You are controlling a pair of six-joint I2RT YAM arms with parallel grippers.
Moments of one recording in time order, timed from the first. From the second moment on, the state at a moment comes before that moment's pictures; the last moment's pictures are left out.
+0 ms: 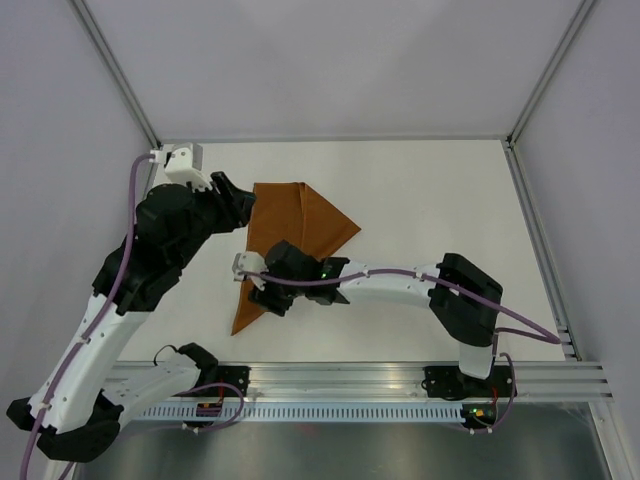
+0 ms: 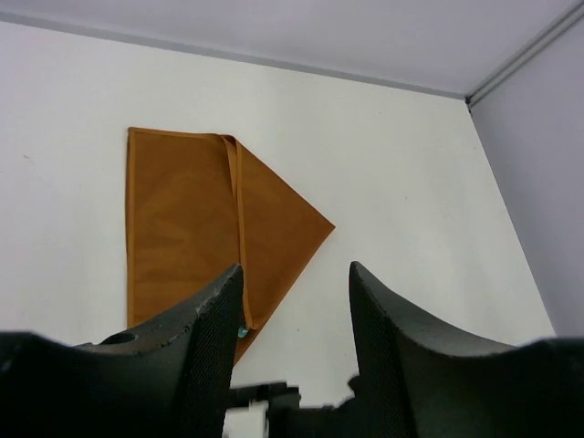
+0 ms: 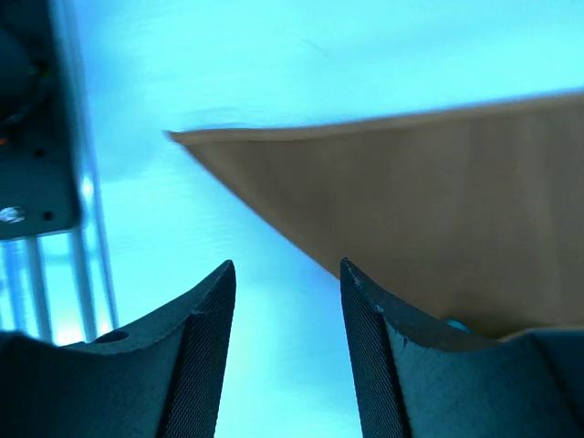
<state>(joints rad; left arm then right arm) -0.58 0.92 1.32 -0.67 -0.27 -0.48 1.13 1.88 1.32 -0.14 -0.18 -0.15</state>
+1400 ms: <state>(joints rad) -0.58 0.72 1.28 -0.87 -0.41 -0.56 1.45 2.13 1.18 0.47 0.13 -0.64</state>
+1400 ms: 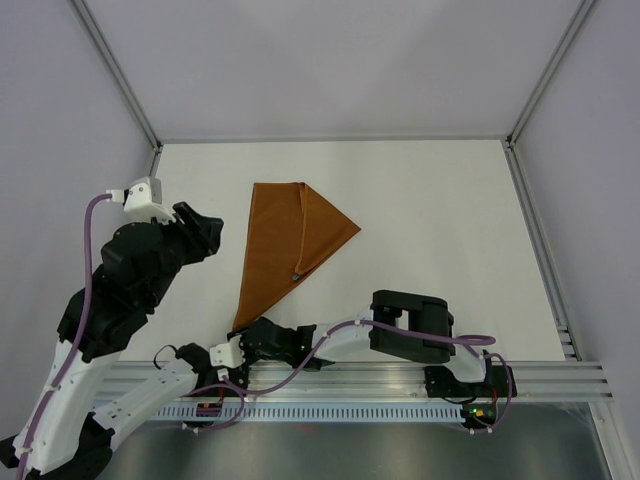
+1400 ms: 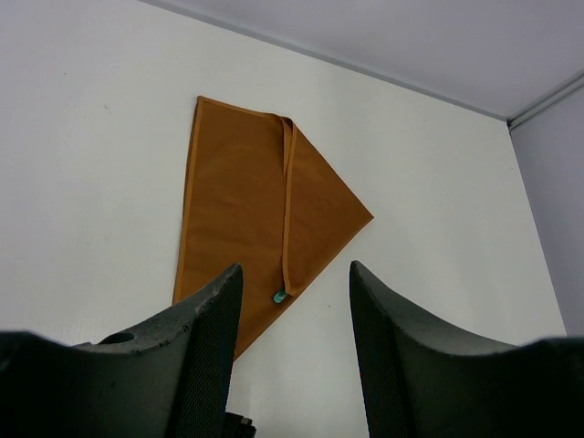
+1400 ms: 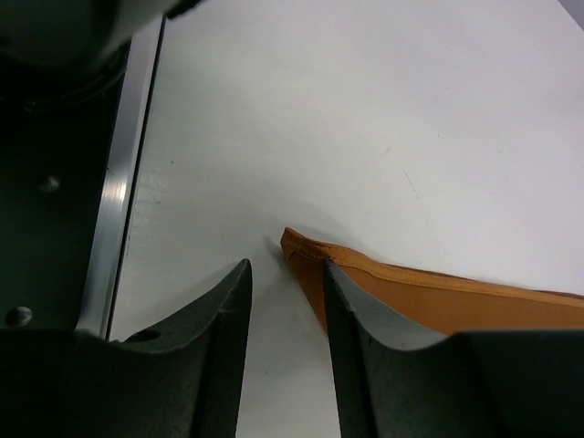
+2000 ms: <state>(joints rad) -0.58 0.73 1.26 -0.88 -0.41 -0.56 1.45 2.15 1.18 0.53 0.14 -0.65</state>
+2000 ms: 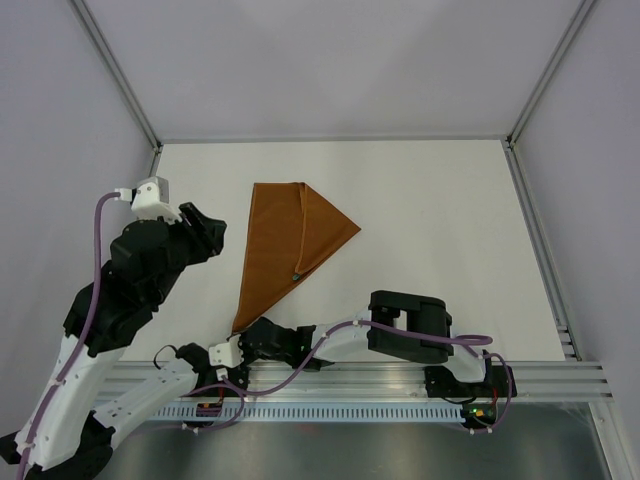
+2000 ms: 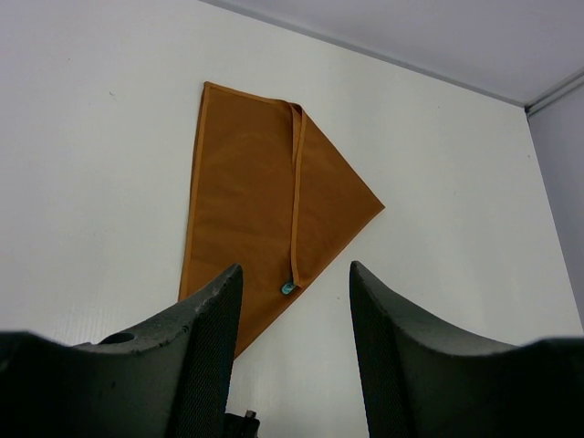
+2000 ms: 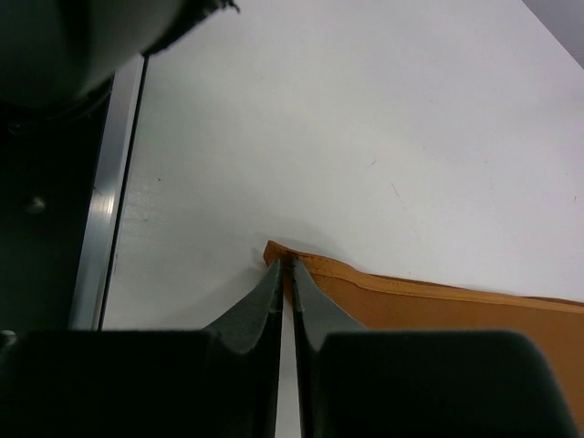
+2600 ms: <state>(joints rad) -0.58 0.73 1.24 -0.88 -0.41 -0.56 1.45 2.15 1.18 0.54 0.16 -0.66</state>
